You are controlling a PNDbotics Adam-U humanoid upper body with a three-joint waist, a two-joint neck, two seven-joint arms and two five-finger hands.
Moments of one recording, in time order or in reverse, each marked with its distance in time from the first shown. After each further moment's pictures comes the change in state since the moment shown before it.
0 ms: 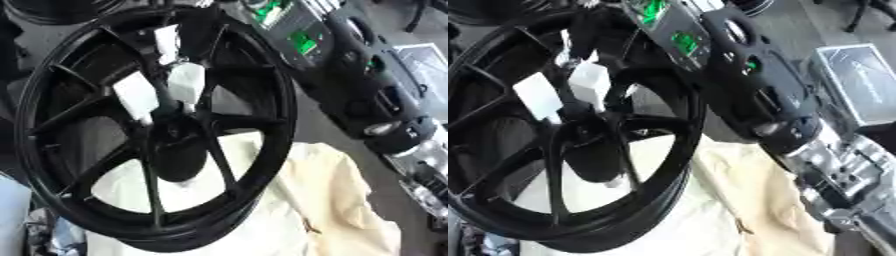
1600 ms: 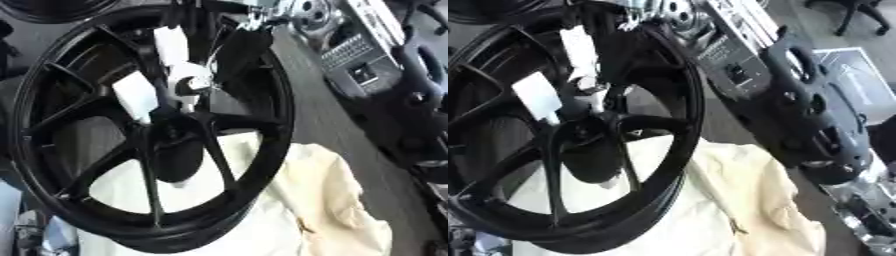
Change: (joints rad) left arm 0.031 0.012 0.012 0.007 0.000 0.003 0.006; right arm 0.125 -0.089 0.020 -0.238 -0.011 0.102 0.095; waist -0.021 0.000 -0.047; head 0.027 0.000
